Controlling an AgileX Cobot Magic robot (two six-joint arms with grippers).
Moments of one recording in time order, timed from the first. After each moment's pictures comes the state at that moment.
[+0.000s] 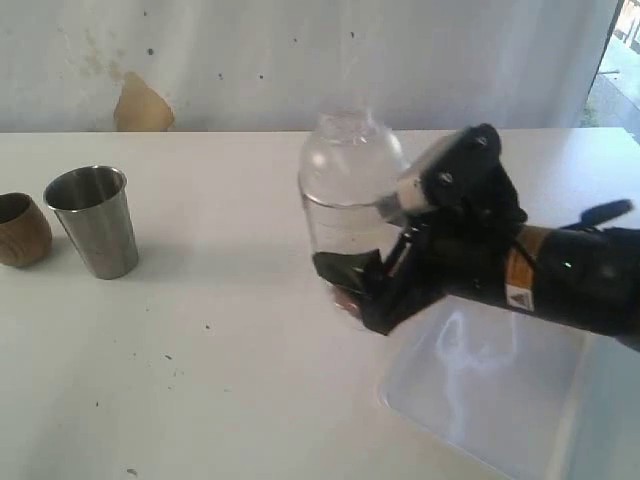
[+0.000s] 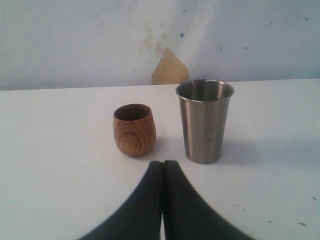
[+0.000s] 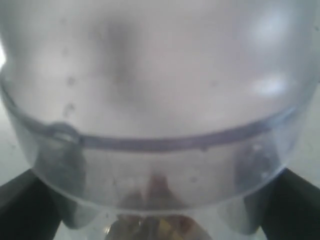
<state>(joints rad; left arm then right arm) -0.01 0.00 0.00 -0.04 0.24 0.07 0.32 1.42 -0.57 -0.82 -0.59 0.56</state>
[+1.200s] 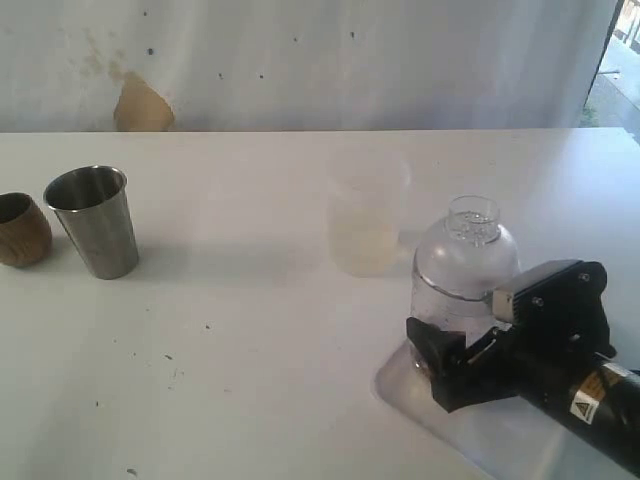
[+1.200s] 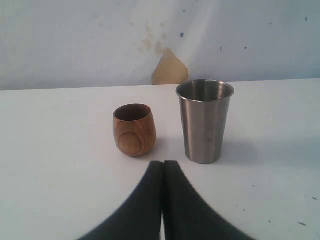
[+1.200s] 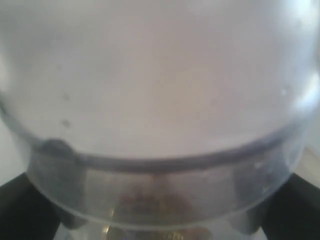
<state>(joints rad) -0.01 0.00 0.00 -0.04 0.24 0.07 0.25 1.65 -0.17 -0.19 -1.07 0.08</state>
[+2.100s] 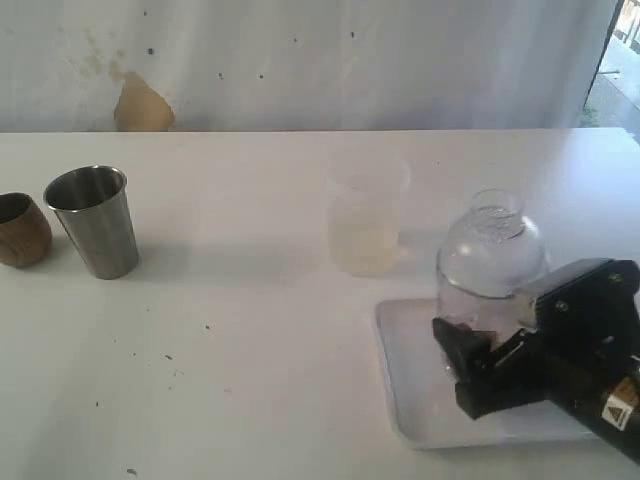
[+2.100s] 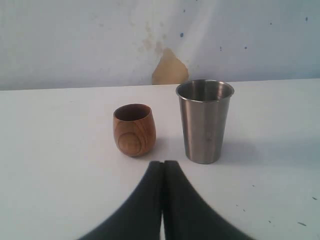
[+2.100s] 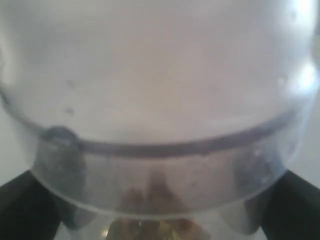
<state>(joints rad) -0.01 0.00 0.00 -0.04 0.24 0.07 0.24 1.48 -0.13 -0.16 -0.93 0.01</state>
